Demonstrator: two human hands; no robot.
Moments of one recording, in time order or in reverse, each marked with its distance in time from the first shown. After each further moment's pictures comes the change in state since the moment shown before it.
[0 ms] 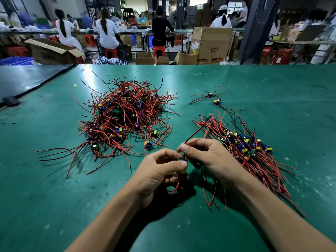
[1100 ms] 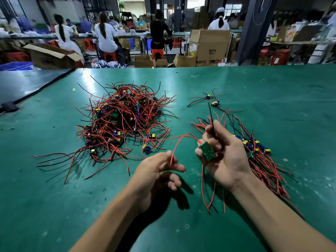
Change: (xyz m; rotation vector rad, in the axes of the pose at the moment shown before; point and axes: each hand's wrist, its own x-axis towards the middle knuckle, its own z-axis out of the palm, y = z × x) left_hand 0.003 0.002 0.003 -0.088 0.055 -0.098; right_hand 0.002 -0.023 -0.005 0.894 0.289 0.136
